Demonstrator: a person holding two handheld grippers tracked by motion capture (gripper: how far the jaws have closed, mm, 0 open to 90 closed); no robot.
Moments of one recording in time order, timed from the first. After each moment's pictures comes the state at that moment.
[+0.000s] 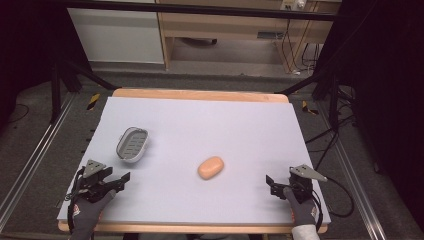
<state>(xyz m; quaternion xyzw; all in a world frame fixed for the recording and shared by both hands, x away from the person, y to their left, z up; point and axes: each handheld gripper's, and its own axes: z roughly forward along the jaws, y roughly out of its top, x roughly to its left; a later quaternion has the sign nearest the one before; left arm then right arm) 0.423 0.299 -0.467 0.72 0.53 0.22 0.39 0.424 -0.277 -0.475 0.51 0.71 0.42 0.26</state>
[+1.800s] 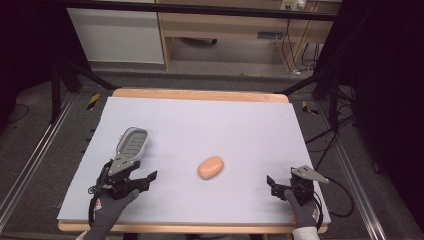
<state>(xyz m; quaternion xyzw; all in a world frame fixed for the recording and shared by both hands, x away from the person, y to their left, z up) 0.424 0.225 -0.428 0.76 0.44 0.20 0.44 0.419 -0.277 -0.472 0.52 0.70 0.41 0.27</state>
